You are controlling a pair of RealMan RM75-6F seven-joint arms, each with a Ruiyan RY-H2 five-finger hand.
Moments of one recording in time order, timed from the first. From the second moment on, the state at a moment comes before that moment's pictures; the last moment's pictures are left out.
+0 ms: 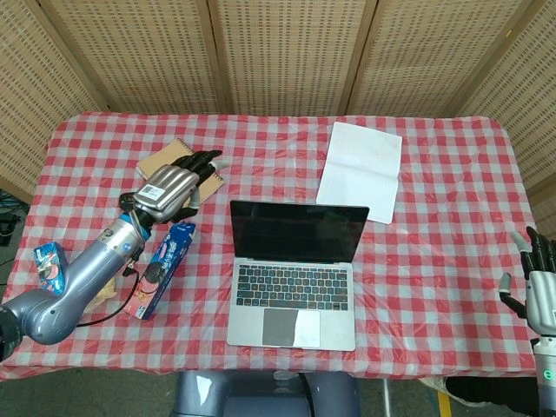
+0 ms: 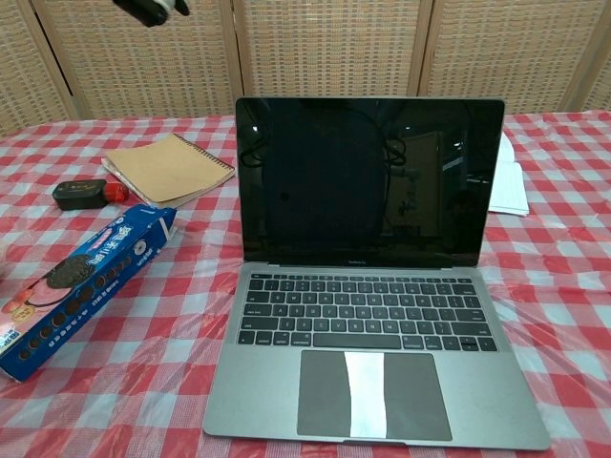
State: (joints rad) left arm -0.93 -1.03 -0.41 -1.82 0.84 0.63 0.29; right arm 0.09 -1.19 0.16 -1.45 -1.38 1.48 0.06
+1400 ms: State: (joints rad) left arm -1.57 -1.37 -0.17 -1.47 0.19 0.58 0.39; right arm 0.08 -1.15 0.19 -1.43 -1.35 1.47 0.20
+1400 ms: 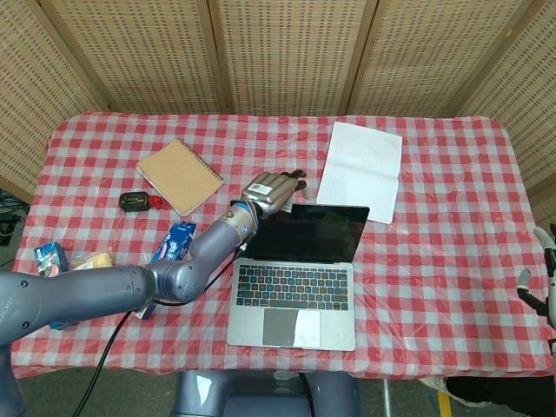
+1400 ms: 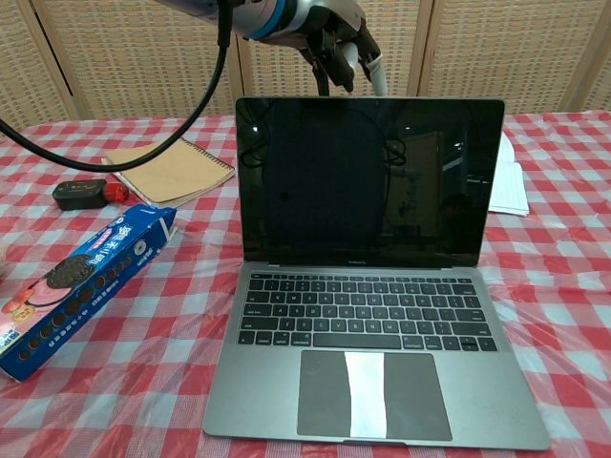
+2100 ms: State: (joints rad) left arm -1.57 -1.39 -0.18 -1.52 0.21 0.68 0.36; right arm 0.08 -1.15 0.19 -1.43 -1.36 1.48 0.20
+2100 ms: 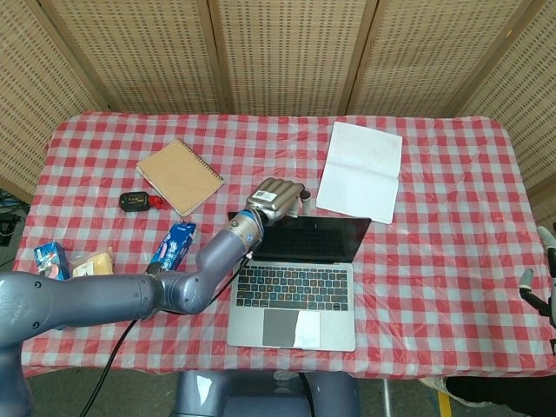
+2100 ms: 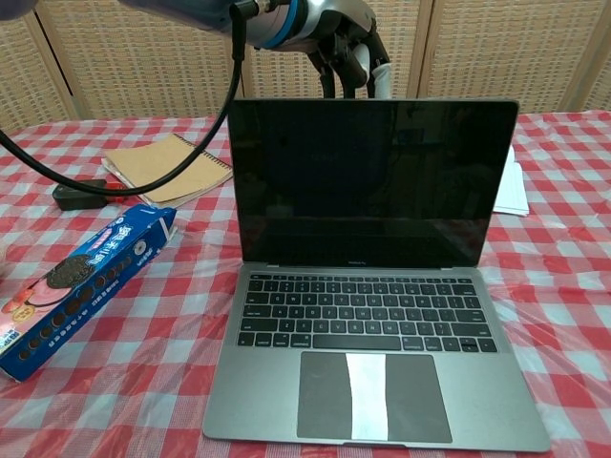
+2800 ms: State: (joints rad) left arm -1.54 -1.33 -0.18 -1.68 0.28 0.67 0.34; right arm 0.07 -1.14 0.19 -1.44 -1.36 1.50 0.21
